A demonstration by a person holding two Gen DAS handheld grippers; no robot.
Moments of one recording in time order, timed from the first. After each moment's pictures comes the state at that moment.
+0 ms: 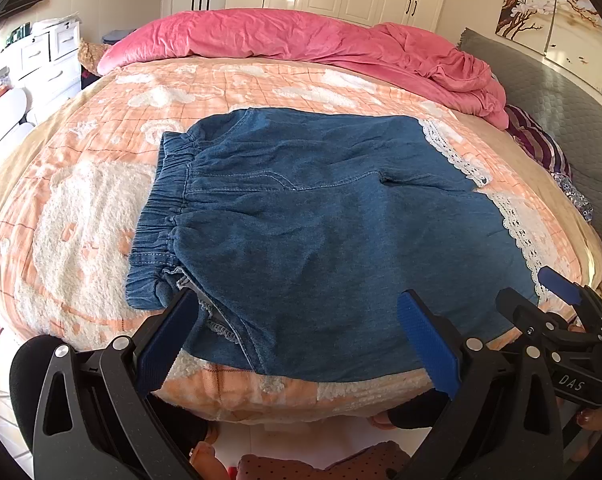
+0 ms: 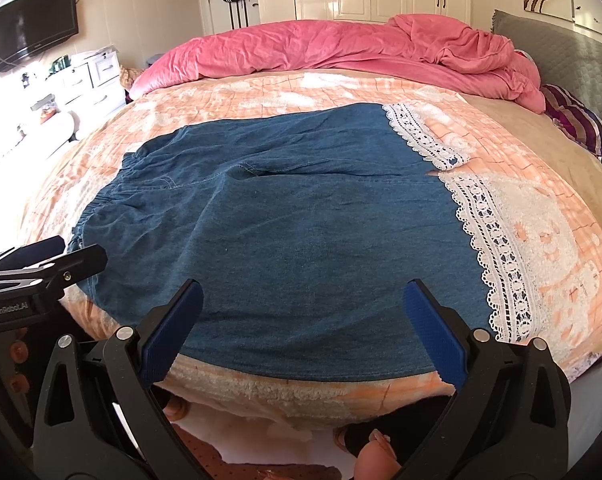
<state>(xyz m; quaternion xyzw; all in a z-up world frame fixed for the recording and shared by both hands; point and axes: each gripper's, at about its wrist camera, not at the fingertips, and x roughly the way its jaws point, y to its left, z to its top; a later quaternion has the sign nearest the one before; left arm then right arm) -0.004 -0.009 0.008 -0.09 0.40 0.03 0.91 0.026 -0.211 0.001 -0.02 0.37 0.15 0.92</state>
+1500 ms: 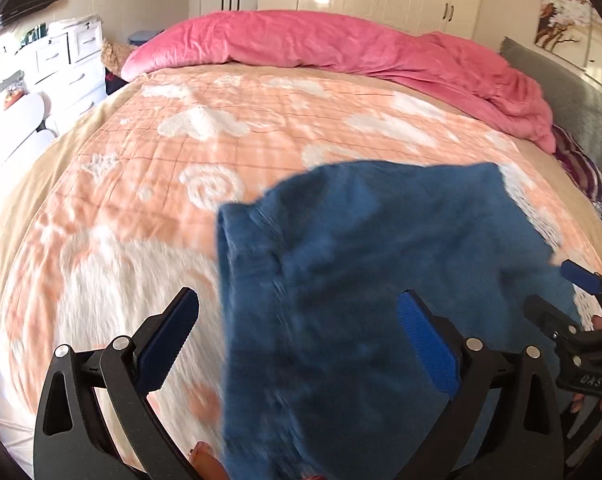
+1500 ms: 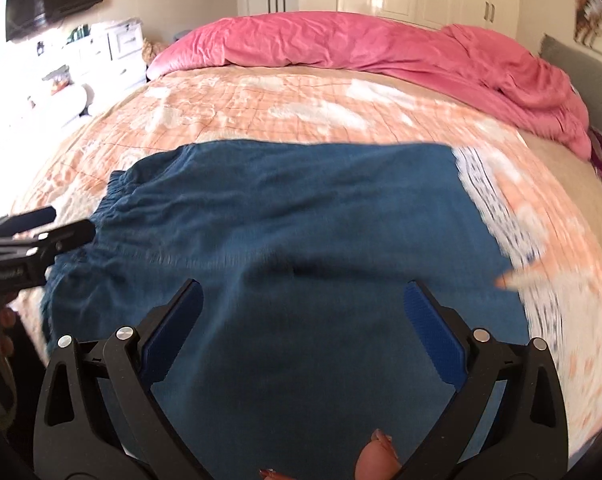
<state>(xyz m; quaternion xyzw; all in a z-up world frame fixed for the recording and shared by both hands) 0.114 0.093 0.012 -0.09 0.41 0.09 0.90 0.155 -0.121 0.007 -0.09 0.38 0.20 0.90</state>
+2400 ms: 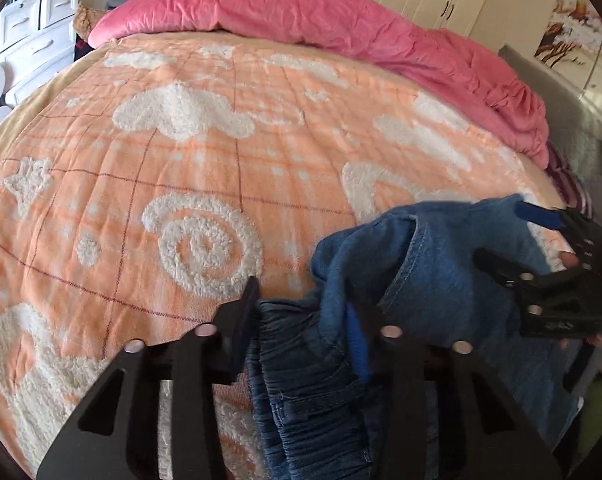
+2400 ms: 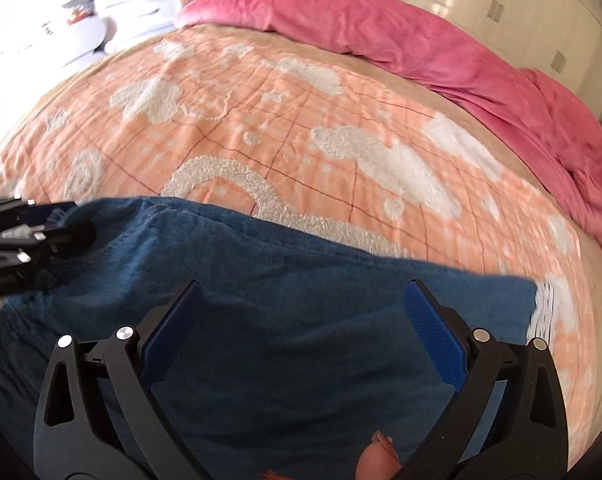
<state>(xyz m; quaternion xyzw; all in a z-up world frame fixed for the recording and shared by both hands) 0.203 0.165 -0.026 -0.15 0.42 0.02 0.90 0.295 -0.013 -0.012 -0.23 0.39 0.26 0.85</state>
